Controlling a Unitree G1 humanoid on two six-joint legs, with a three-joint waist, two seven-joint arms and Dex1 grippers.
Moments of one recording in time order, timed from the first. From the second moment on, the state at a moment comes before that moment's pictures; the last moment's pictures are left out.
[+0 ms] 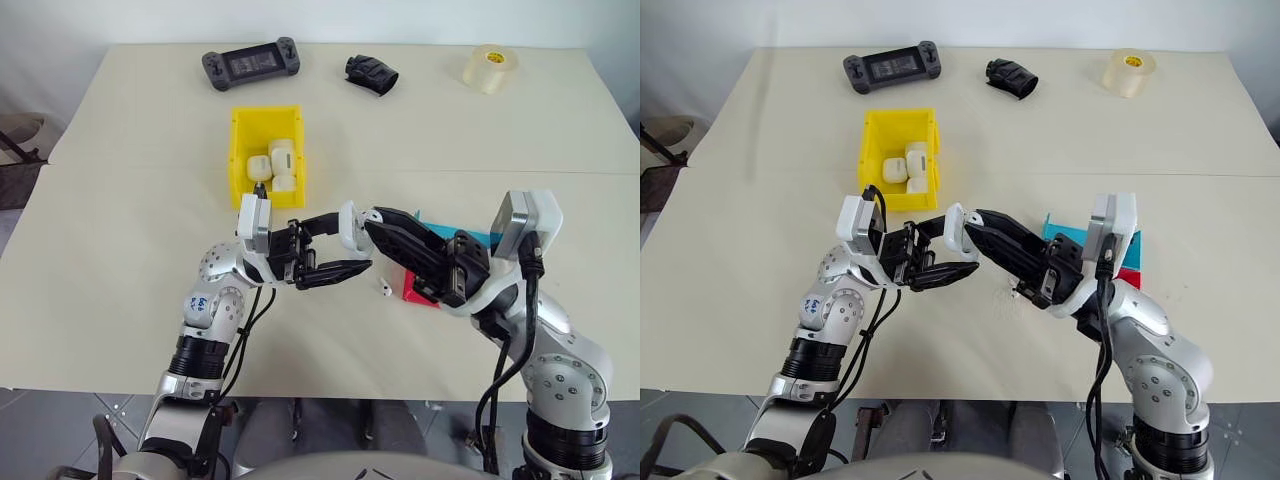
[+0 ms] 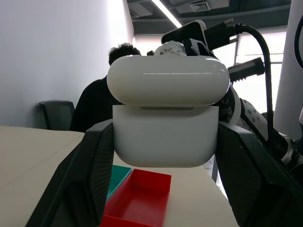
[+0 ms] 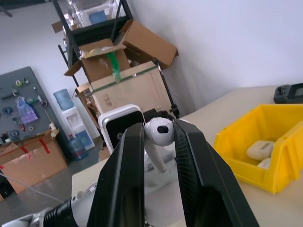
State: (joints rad) left arm -0.47 0.17 -0.06 0.06 -0.62 0.11 -1.21; right arm -0.15 -0.35 -0.12 -0.68 1.04 0.61 0.59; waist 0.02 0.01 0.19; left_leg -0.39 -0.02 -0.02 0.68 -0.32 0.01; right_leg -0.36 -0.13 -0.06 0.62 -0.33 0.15
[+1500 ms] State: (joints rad) left arm -0.47 0.20 -0.06 0.08 -0.56 0.09 -1.21; right arm -0.04 -0.61 -0.16 -0.63 1.06 0.59 0.70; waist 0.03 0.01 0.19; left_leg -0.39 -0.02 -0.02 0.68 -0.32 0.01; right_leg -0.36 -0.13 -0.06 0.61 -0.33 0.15
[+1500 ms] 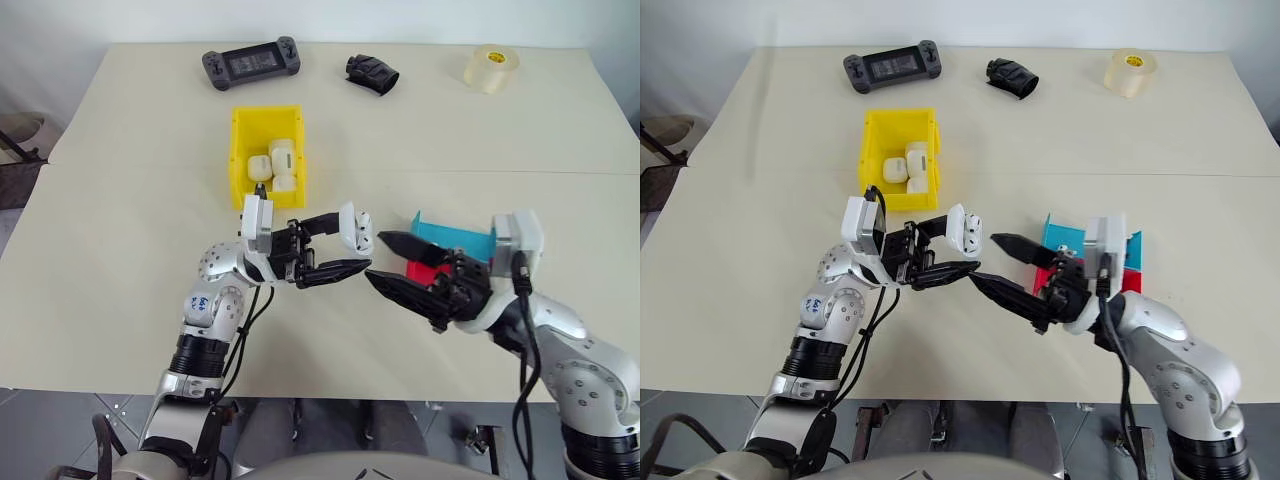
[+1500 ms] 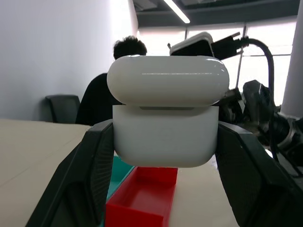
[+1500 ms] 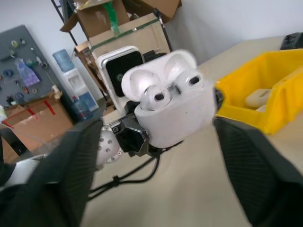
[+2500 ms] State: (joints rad) left arm -0.60 0.43 -0.30 0.06 -0.05 0.07 -1.09; right arm -0.32 -0.66 0.15 -0.51 0.61 0.64 0.75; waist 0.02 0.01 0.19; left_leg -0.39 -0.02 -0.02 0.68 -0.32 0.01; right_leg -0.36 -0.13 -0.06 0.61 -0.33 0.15
